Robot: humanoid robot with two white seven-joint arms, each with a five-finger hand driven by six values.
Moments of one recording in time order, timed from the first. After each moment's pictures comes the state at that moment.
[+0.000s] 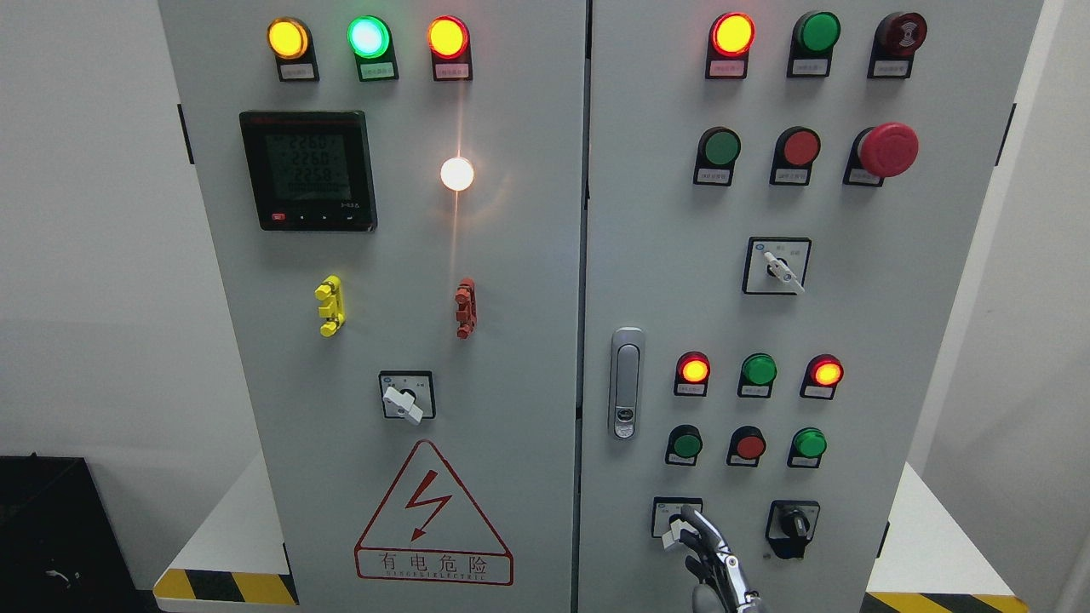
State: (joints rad) left arm 0.00 -0.10 -0.10 -0.07 0.07 -0.06 0.01; right arm 0.12 0.13 0.21 -2.09 0.14 -0.02 0.00
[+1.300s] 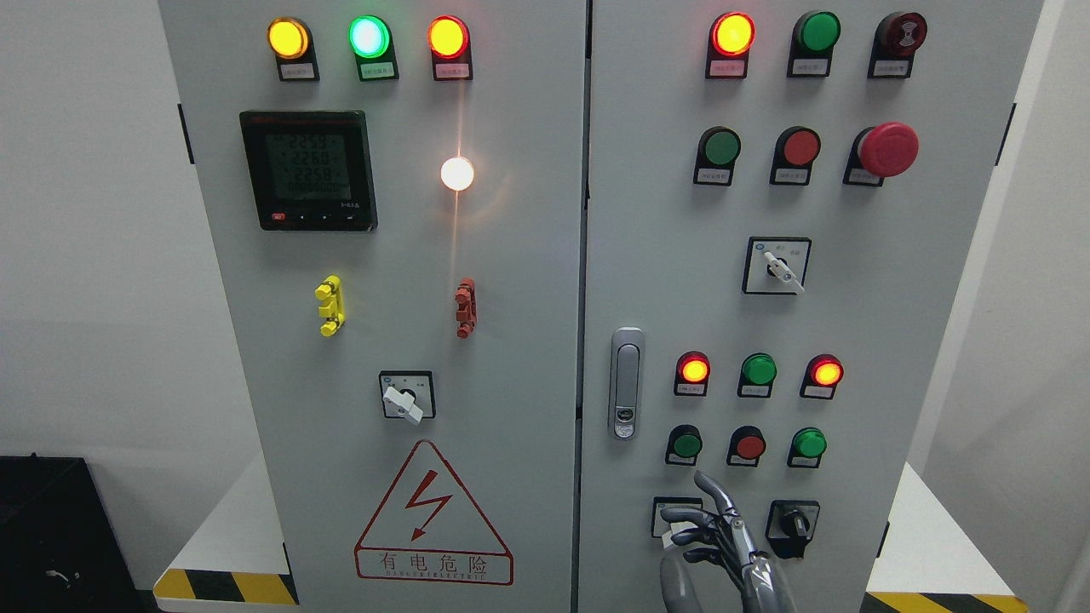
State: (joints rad) left arm 0.00 -0.10 -0.10 -0.07 0.07 -0.06 0.01; right arm 0.02 0.13 0.18 -2.09 0.50 0.02 -0.01
